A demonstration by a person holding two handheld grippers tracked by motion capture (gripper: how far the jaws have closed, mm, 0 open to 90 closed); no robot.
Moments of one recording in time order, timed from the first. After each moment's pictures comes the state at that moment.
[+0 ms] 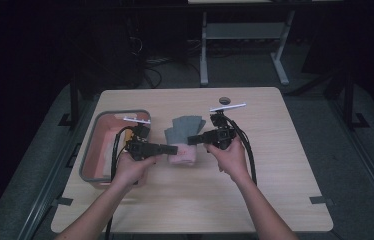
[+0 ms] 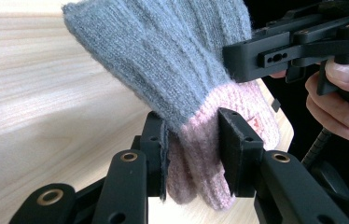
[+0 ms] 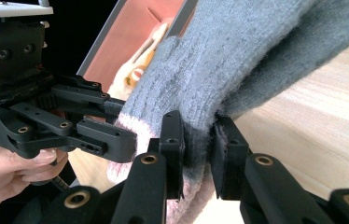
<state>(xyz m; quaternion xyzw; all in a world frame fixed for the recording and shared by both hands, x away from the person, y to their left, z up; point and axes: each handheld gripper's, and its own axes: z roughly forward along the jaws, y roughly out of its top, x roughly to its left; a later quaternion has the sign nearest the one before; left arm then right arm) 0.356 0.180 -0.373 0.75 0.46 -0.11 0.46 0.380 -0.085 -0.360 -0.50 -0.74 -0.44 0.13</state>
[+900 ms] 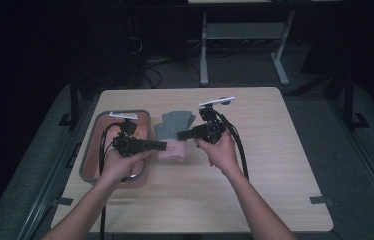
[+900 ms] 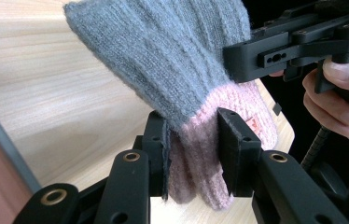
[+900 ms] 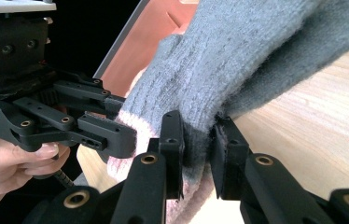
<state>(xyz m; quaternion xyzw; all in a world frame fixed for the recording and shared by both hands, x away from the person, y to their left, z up) 0.358 0.211 -0.358 0.74 0.47 -0.10 0.47 0.390 -0.058 -0.347 -0.47 -0.75 -0.44 0.13</state>
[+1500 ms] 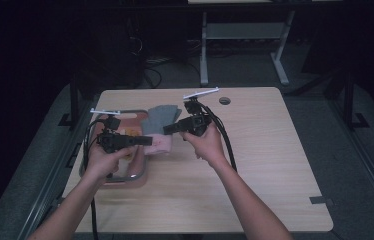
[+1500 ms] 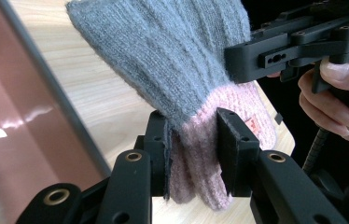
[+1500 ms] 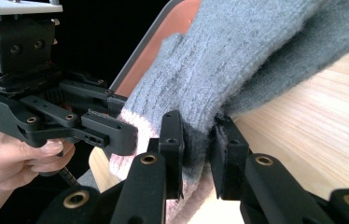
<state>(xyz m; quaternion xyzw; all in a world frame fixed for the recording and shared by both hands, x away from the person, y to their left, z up) 0.360 0.251 -0.346 0.73 0.48 -0.09 0.48 0.407 -0.021 -0.335 -0.45 -0.76 -0.45 0.15</state>
